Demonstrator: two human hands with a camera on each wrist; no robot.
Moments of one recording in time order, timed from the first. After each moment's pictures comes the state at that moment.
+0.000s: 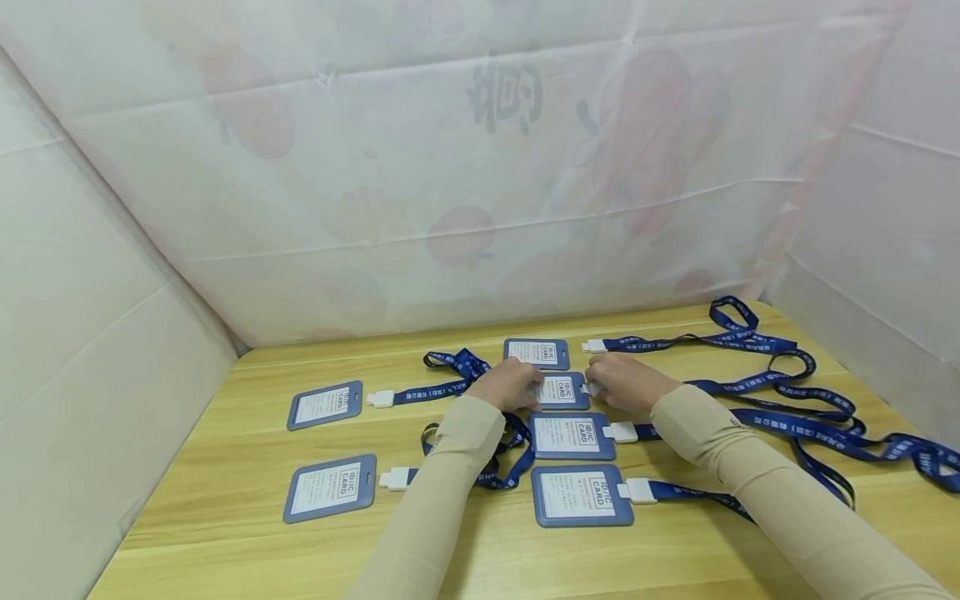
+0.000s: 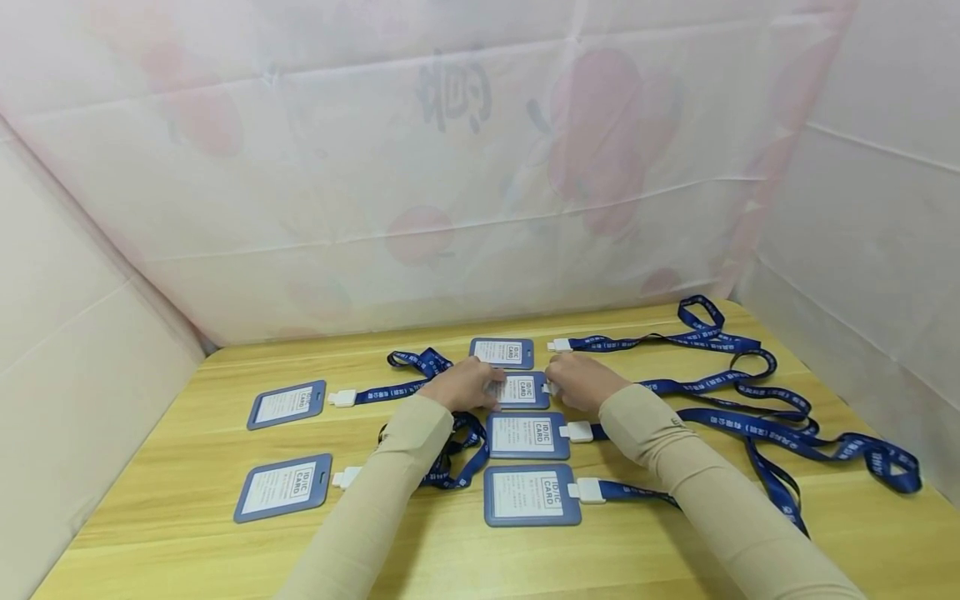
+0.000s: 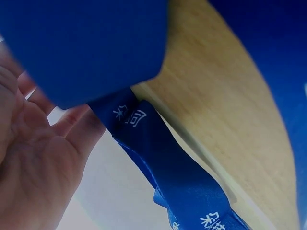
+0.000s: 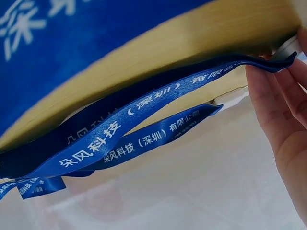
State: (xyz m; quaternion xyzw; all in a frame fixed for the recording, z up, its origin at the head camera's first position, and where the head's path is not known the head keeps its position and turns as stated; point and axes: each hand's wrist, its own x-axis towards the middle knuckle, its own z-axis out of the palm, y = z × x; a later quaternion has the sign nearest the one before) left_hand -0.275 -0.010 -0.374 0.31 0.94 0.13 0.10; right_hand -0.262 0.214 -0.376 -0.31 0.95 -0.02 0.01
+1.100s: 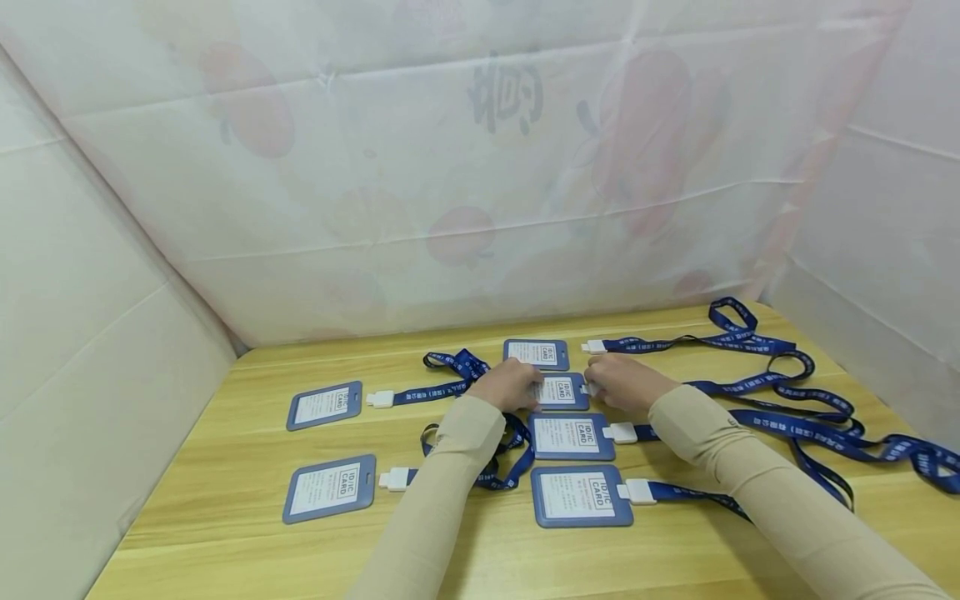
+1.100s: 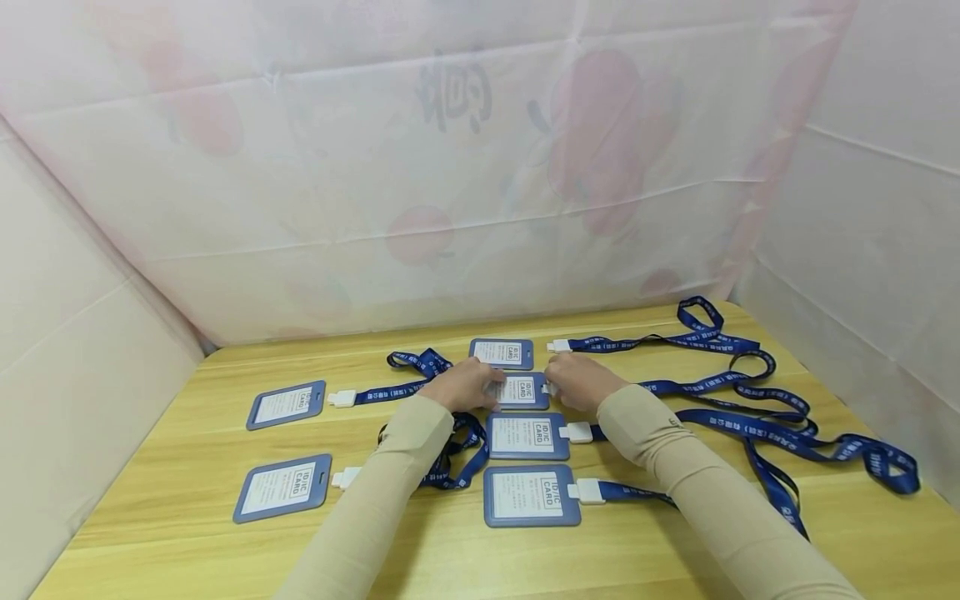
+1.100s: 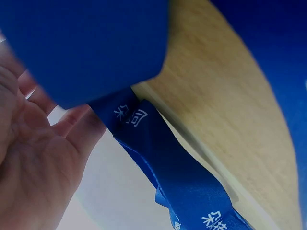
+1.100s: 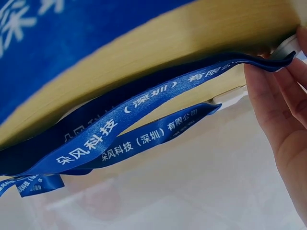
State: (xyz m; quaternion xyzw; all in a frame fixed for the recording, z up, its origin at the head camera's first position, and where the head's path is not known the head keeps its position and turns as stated) left_hand -0.275 -0.009 -0.376 0.31 0.94 0.13 0.11; right_hand -0.261 0.212 -0.374 -0.32 0.95 -0.02 0.01
